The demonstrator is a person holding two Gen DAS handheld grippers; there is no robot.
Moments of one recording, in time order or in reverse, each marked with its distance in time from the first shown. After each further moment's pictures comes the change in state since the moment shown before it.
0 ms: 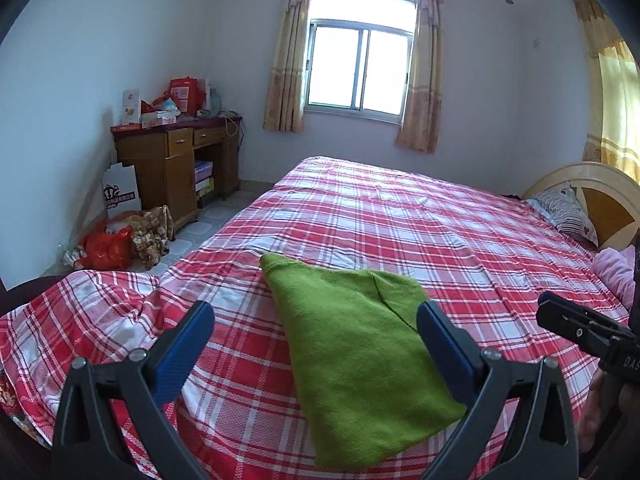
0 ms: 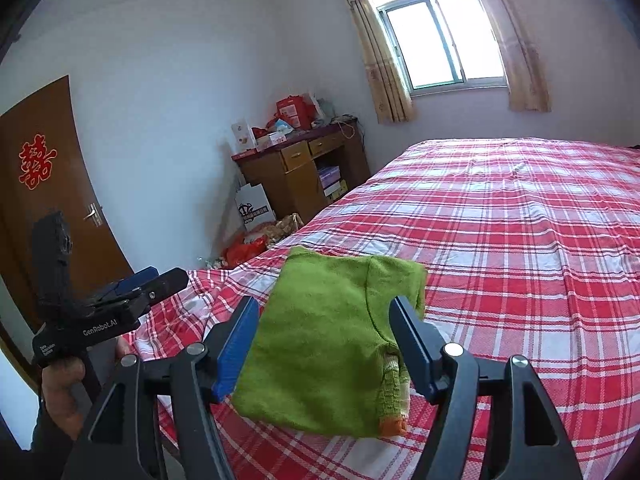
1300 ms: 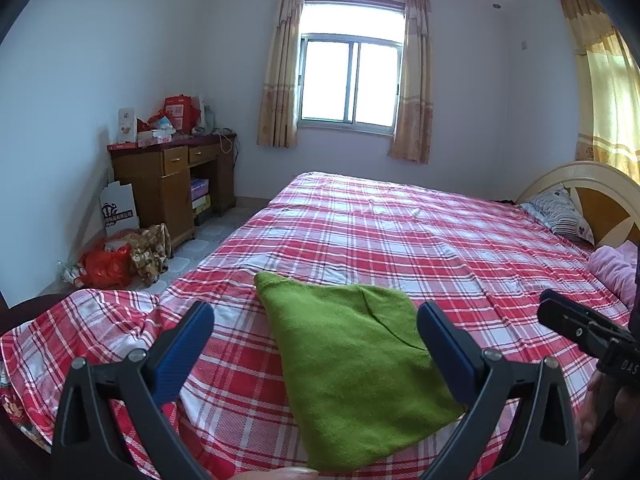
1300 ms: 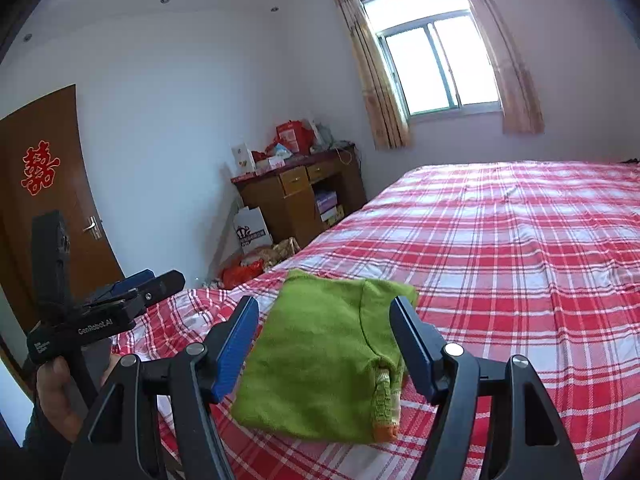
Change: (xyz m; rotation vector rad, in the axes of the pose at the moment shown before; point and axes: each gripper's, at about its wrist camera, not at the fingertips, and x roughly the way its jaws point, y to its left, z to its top) left arm -0.015 -0.007 0.008 0.029 -0.053 -0.013; right arm -0.026 0.003 0.000 -0.020 -0.107 -0.016
